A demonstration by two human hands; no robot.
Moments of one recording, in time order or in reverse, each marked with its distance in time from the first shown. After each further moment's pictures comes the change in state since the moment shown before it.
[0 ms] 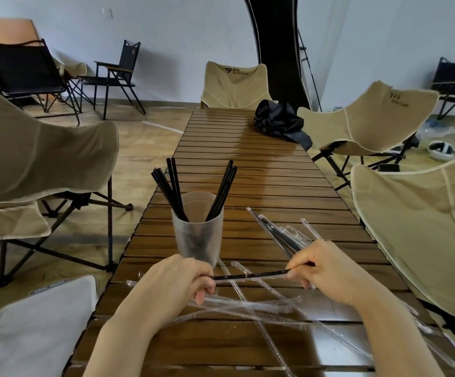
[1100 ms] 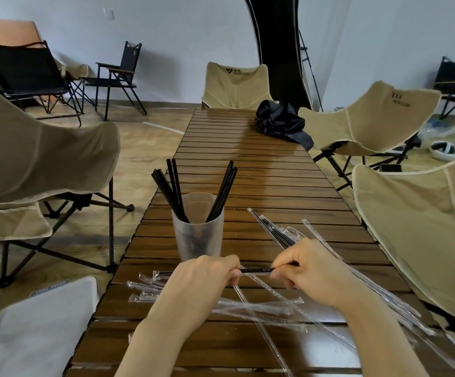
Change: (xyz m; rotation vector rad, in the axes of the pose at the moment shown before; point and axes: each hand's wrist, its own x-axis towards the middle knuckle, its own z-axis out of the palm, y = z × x) left_hand 0.020 0.018 0.025 0.091 0.190 0.106; right_hand 0.003 -0.028 0.008 0.017 -0.008 -0.099
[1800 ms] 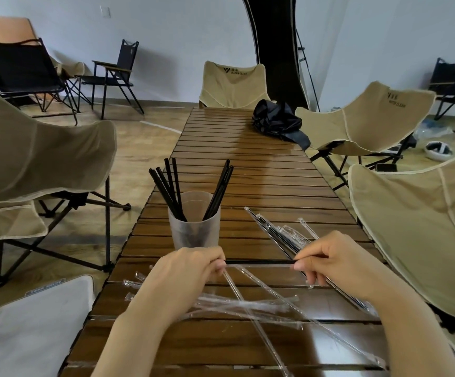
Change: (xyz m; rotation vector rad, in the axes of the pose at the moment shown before) left_hand -0.009 -0.007 -0.019 -0.103 -0.020 -0.096; right_hand -0.019 0.017 -0.031 0.085 0.029 0.107
